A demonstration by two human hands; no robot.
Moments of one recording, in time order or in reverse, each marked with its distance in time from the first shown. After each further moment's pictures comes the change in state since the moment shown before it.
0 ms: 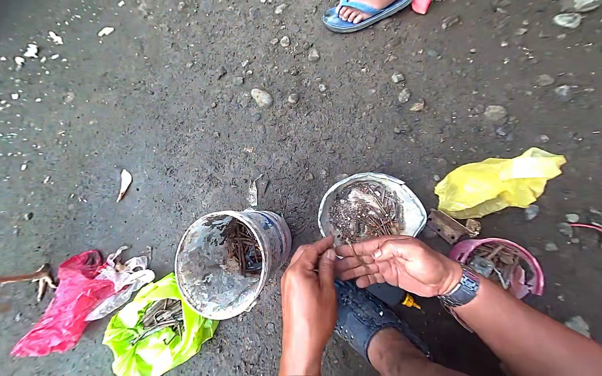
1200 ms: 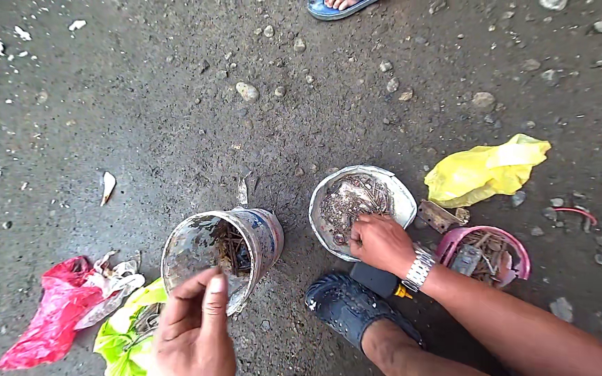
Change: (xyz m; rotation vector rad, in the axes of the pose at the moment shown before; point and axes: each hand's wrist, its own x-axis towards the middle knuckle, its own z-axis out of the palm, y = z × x) left_hand -0.024 -0.010 -0.096 -0.234 0.403 0.156; right_hand 0.031 0.026 -0.020 -1.686 0.744 0.208
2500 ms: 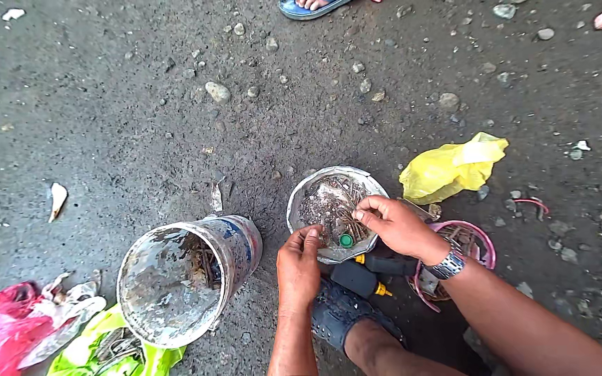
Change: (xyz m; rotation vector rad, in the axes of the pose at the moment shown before) left_hand -0.011 -0.054 0.160 -0.024 -0.454 -0.489; right_hand -0.021 0.046 -0.051 0.678 0.144 0.111
